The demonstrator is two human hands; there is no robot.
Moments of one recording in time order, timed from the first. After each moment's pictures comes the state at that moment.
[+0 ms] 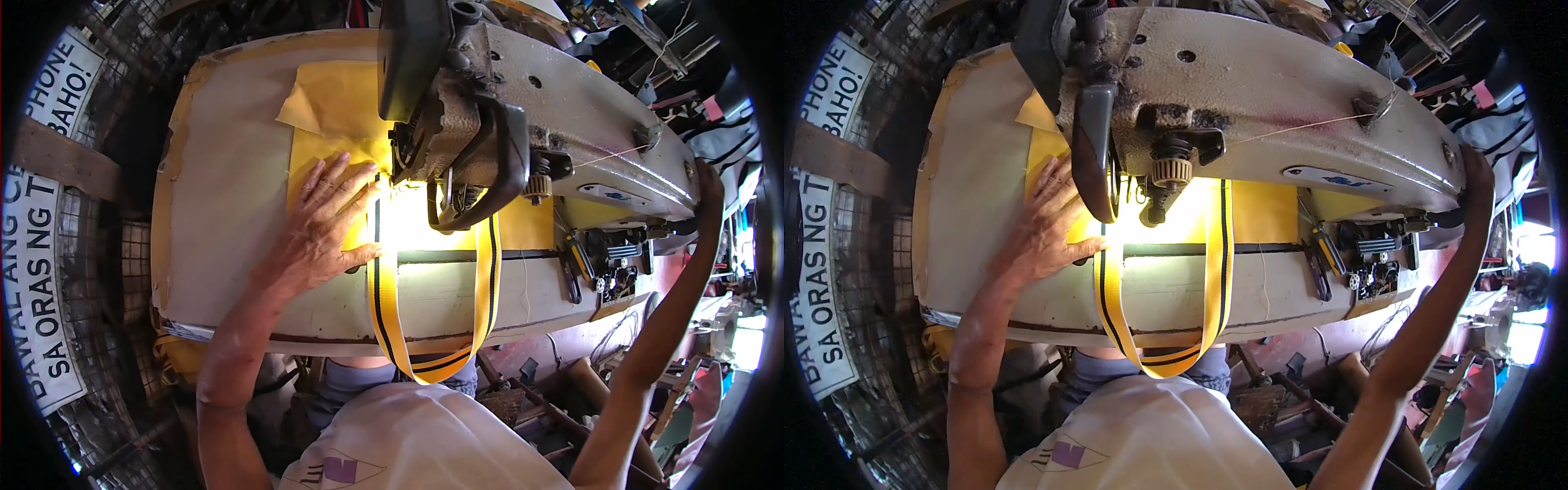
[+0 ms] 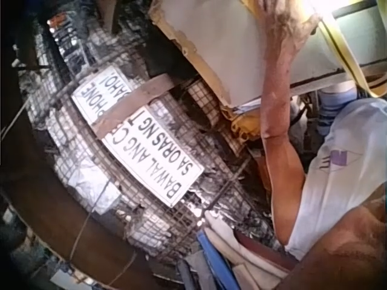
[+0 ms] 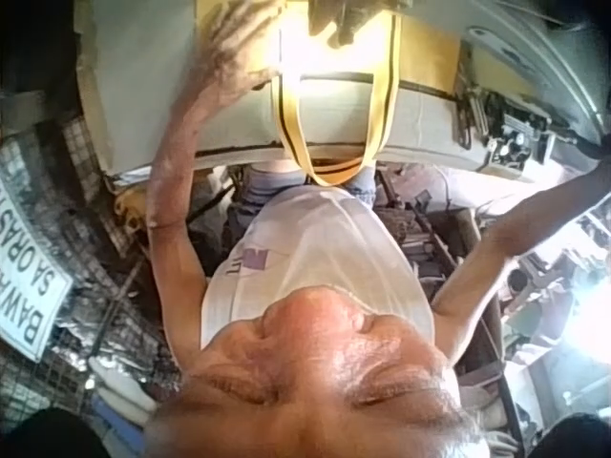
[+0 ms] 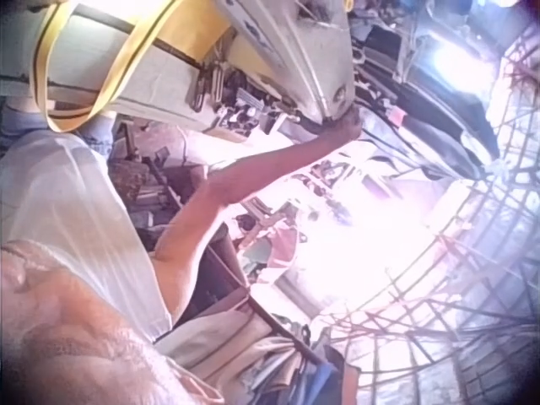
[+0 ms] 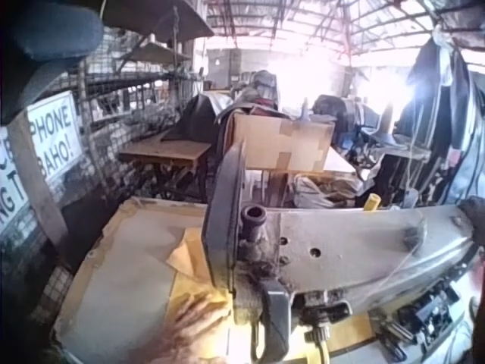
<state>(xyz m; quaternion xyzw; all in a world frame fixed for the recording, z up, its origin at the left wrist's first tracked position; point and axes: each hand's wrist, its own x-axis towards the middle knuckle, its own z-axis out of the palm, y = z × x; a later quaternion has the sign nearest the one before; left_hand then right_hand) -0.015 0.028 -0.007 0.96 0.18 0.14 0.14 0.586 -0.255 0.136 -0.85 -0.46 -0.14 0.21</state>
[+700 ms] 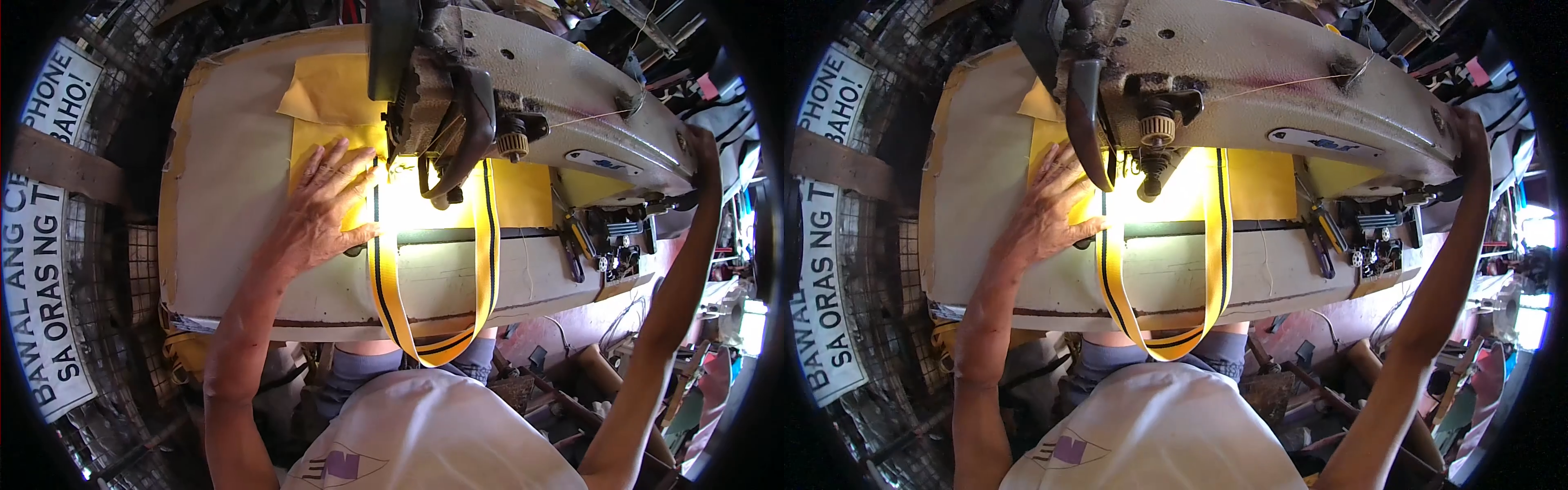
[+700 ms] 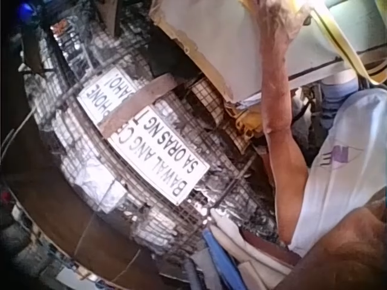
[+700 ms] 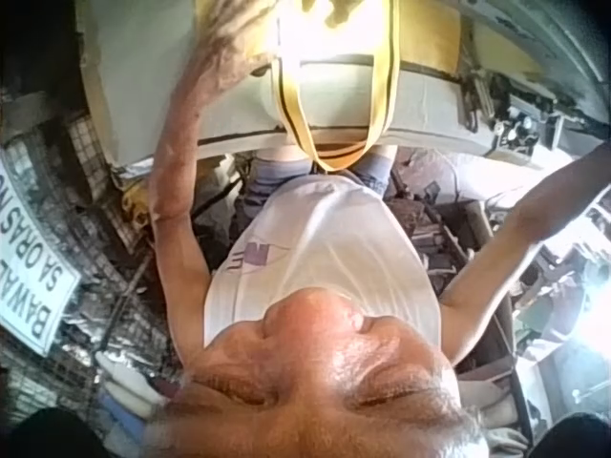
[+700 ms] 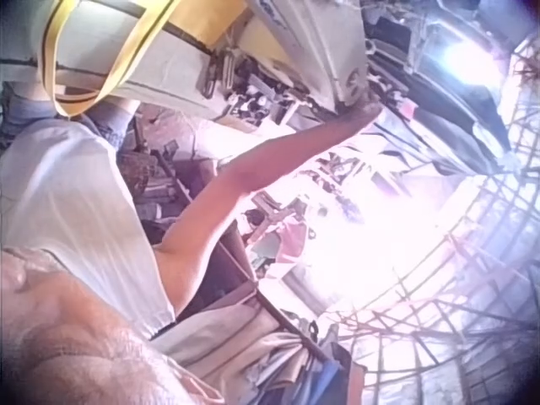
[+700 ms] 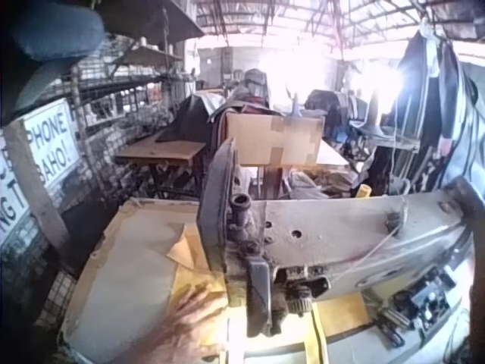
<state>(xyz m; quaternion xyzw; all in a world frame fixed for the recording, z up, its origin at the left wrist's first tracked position) -0.016 0.031 -0.009 0.97 0.17 0.12 0.14 0.614 -0.235 0.142 -0.85 -0.51 -0.13 0.04</state>
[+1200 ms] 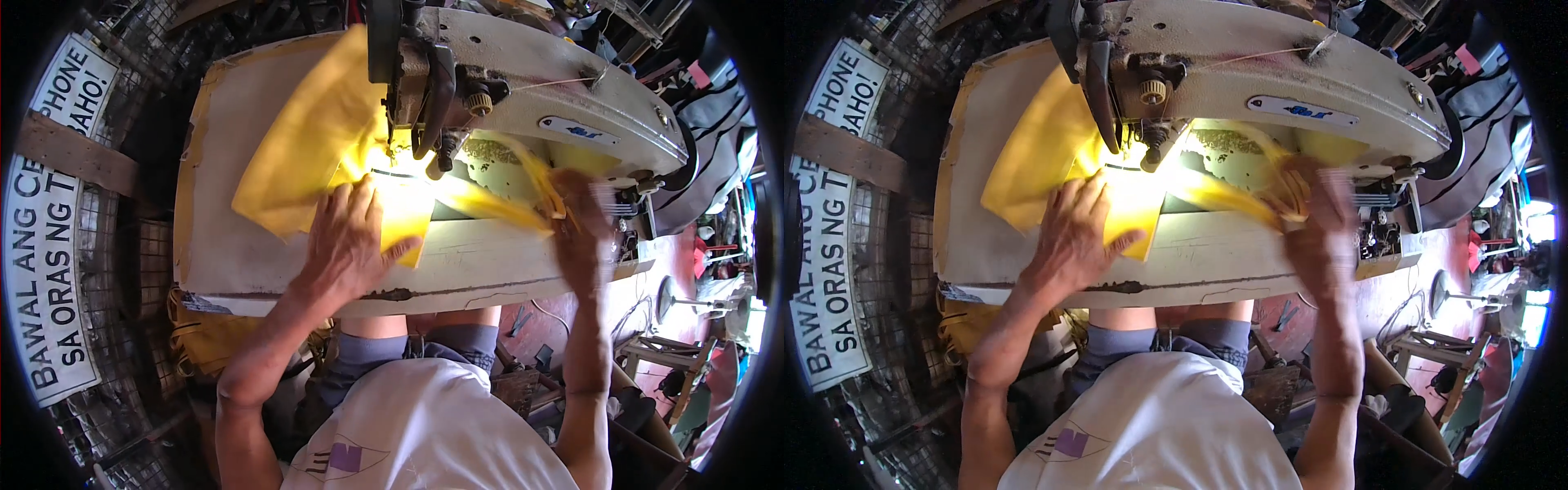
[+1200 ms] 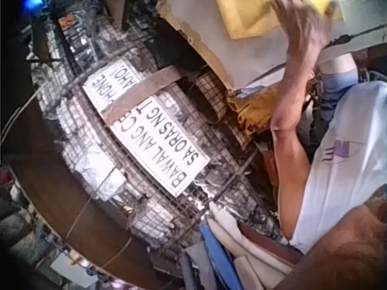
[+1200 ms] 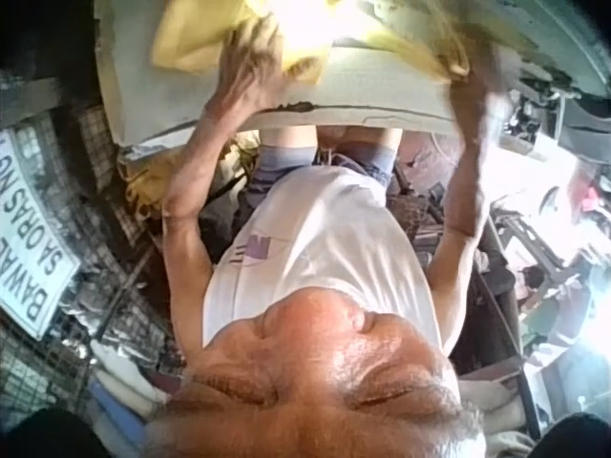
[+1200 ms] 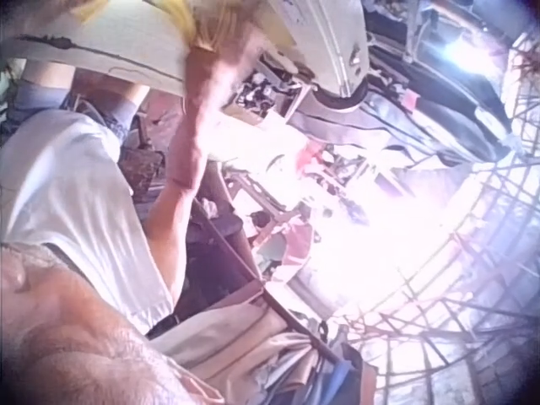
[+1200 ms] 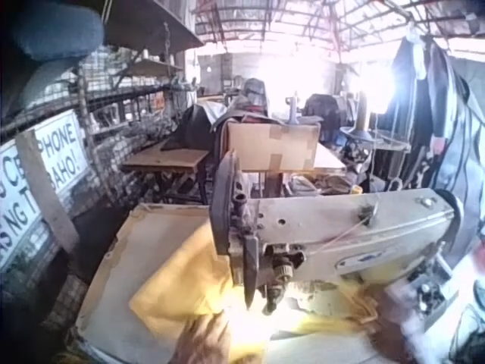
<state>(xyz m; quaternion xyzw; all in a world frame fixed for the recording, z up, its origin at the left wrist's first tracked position) -0.016 -0.046 0.018 0.95 0.27 0.12 0.05 0.245 -0.213 0.061 -0.73 -0.61 -0.11 0.29</state>
